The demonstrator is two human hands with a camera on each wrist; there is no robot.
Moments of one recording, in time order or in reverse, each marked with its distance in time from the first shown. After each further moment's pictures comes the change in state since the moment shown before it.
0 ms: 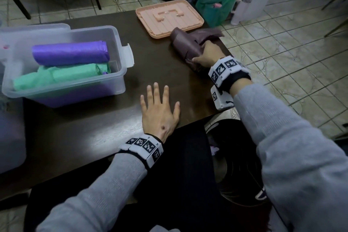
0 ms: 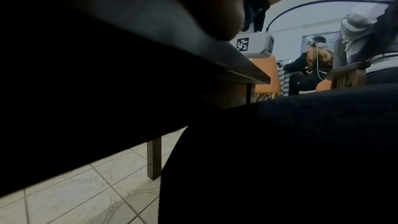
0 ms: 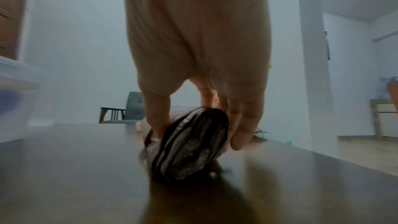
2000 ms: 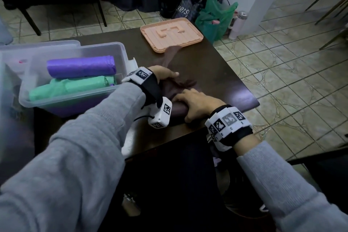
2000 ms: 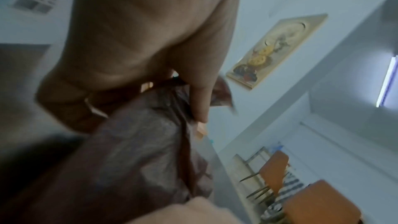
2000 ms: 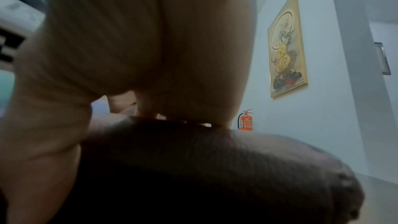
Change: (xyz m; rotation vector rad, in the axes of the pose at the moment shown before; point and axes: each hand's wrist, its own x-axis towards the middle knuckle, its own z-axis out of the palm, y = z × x) left_hand 0.120 0.010 -0.091 -0.932 -0.508 -0.429; right_hand -0.107 -0.007 0.027 -0.361 -0.422 -0.503
